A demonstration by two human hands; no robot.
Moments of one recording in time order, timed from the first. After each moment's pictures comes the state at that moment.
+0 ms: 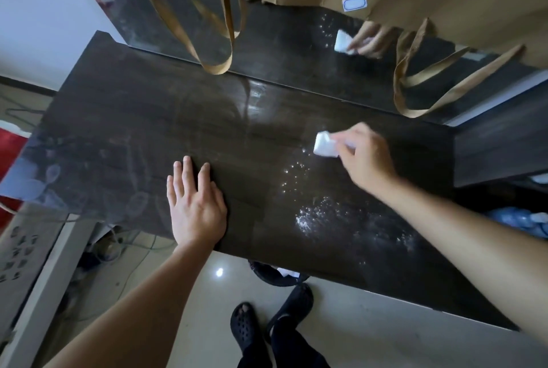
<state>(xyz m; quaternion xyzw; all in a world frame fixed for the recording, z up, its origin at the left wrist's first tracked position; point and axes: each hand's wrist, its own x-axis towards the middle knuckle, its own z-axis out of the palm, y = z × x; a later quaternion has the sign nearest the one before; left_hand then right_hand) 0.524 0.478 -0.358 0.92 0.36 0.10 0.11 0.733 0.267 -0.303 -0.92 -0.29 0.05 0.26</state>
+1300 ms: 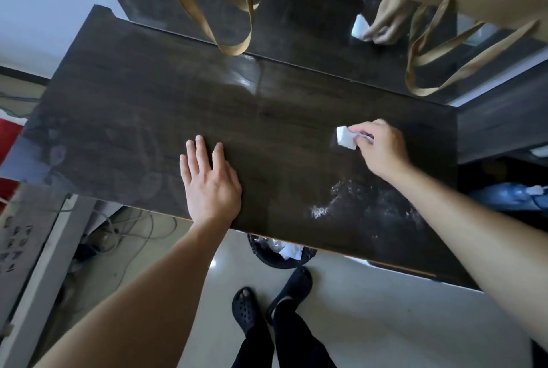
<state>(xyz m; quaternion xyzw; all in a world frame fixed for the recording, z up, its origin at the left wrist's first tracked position) 0.522 0.483 -0.365 0.93 0.34 0.10 0.13 0.721 0.256 -0.322 -0.96 -0.18 0.08 0.22</state>
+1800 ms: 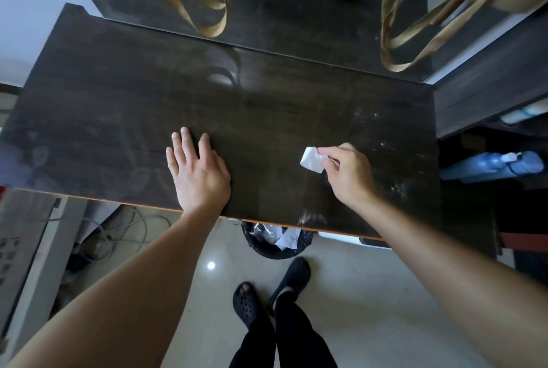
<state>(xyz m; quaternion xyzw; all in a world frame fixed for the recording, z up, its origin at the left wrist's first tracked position) 0.522 0.484 -0.366 0.92 0.33 0.13 0.14 0.625 0.259 -0.321 -0.96 -0.15 0.08 0.25</state>
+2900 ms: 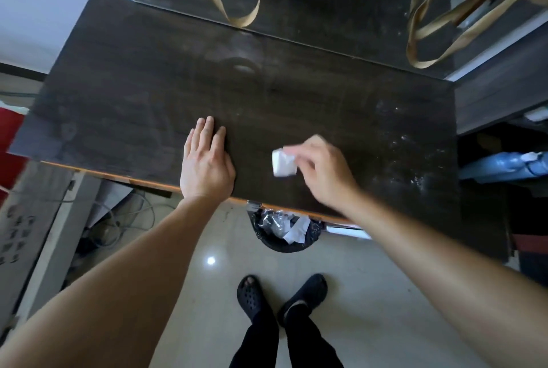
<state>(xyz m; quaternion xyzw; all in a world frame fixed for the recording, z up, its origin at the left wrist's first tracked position) 0.489 0.516 -0.358 0.95 0.21 0.14 0.18 0.580 0.321 -0.314 -0.90 -0.29 0.12 0.29</state>
